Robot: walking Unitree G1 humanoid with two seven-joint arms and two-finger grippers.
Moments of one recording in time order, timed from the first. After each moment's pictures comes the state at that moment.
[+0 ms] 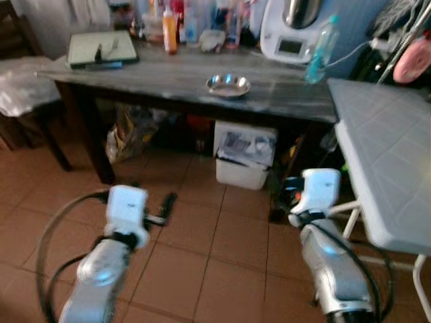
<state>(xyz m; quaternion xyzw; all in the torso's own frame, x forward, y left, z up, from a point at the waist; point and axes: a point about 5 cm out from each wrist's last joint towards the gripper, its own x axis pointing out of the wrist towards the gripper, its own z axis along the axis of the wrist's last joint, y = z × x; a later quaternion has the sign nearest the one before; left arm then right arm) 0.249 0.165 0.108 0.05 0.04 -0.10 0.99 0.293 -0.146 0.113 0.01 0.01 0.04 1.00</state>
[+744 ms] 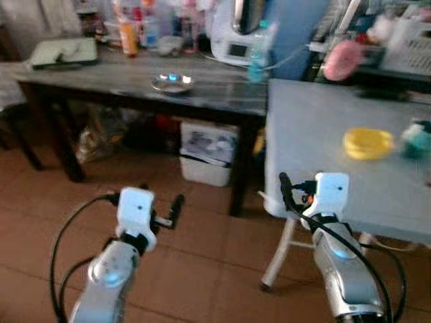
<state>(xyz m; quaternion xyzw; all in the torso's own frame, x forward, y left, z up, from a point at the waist) 0.248 0.154 0.103 0.04 0.05 -0.12 0.99 0.288 -0.160 0.106 0.01 0.01 0.02 1.00</state>
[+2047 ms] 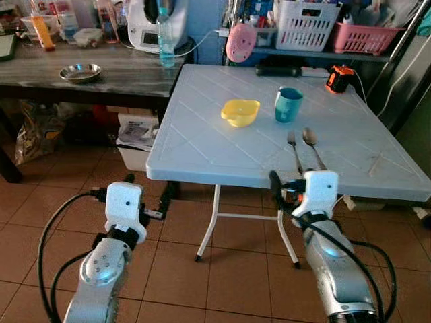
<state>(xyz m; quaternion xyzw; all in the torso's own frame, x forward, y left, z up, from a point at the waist) 0.251 0.159 0.115 0.03 -0.01 -0.10 0.99 0.290 -0.151 0.110 -0.01 0.00 0.04 1.00</state>
